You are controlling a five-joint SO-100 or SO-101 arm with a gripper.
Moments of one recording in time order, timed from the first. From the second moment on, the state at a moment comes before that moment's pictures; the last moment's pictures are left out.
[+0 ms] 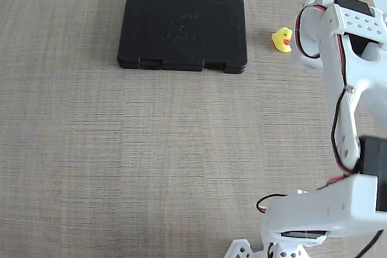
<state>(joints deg) 7.4 92.2 108.7 52.2 7.7</state>
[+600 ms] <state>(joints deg) 7.7 68.1 90.1 52.2 7.7</state>
